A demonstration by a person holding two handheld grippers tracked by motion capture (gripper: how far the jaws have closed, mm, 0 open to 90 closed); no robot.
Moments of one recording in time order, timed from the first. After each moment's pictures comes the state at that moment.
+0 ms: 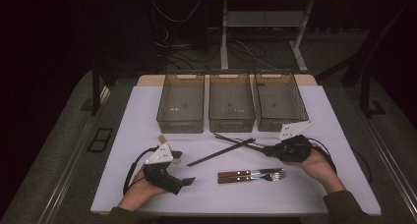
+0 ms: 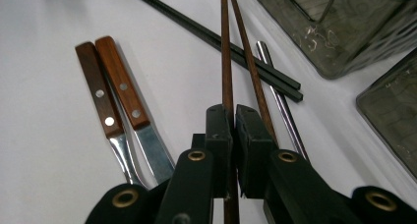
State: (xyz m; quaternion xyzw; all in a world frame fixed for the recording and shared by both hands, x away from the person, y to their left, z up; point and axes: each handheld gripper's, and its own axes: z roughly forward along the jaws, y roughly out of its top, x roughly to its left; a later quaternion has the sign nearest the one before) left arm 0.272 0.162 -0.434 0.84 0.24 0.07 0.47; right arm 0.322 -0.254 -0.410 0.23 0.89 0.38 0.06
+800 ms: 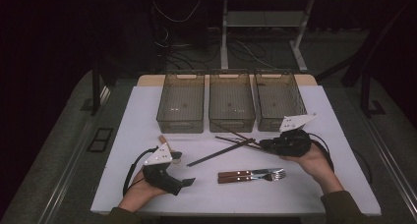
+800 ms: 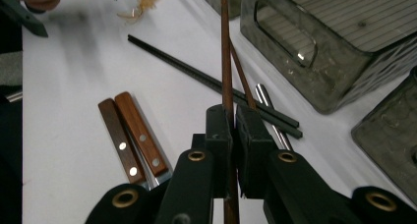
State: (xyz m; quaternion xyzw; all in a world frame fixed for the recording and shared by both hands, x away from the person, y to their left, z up) left arm 0.268 0.162 -0.433 0.84 0.24 0.07 0.48; right arm 0.324 -0.246 -0.386 0.26 0.87 0.42 0.06
